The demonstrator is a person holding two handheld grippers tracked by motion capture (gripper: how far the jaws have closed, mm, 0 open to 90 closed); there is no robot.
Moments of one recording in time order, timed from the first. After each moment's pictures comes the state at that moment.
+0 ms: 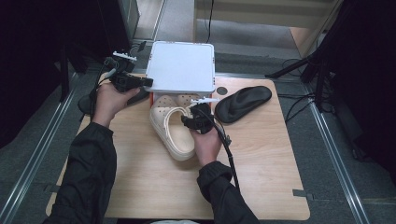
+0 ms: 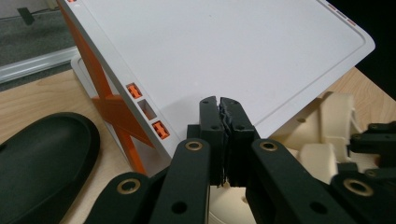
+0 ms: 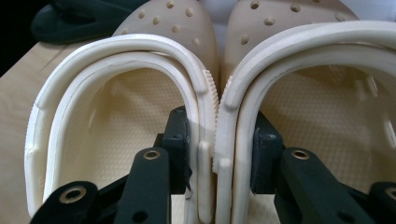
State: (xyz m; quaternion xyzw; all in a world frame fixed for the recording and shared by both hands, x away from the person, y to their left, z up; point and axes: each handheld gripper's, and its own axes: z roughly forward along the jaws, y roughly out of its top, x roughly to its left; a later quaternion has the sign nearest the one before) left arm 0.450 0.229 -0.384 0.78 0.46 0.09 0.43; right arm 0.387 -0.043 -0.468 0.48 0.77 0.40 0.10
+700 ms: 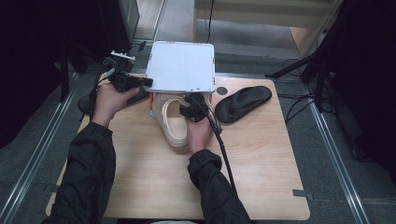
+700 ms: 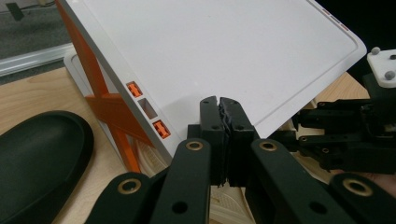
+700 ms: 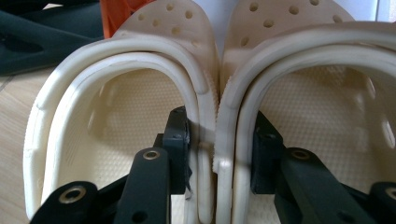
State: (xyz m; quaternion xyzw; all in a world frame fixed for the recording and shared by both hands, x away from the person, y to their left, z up) left arm 0.452 0.233 -0.385 0.77 0.46 0.07 0.44; right arm 0.430 -0.020 -0.476 0.52 0.75 0.38 0.14
